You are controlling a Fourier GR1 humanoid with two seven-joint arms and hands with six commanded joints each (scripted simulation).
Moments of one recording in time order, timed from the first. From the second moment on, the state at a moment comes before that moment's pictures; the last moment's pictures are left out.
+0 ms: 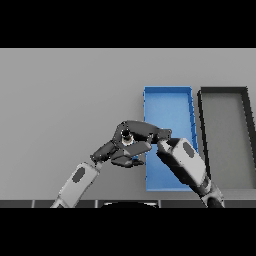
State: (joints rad) left arm -0.23 0.09 -0.50 -1.58 -0.04 -0.30 0.08; right arm -0.64 -0.17 0.39 -1.76 -0.74 0.46 0.45
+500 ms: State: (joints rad) left arm -0.22 0.11 -0.51 -1.61 -0.04 -0.30 0.11; right arm -1.04 -0.31 0.20 -1.63 -0.93 0.27 0.44
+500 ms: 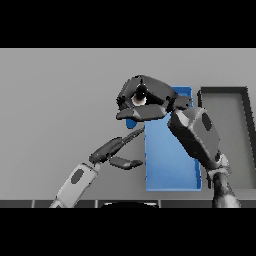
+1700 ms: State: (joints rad) left arm -0.21 0.13 -0.51 -1.63 -0.05 -0.30 0.10; right arm -0.66 -0.53 0.26 -1.20 -0.65 0.03 0.61
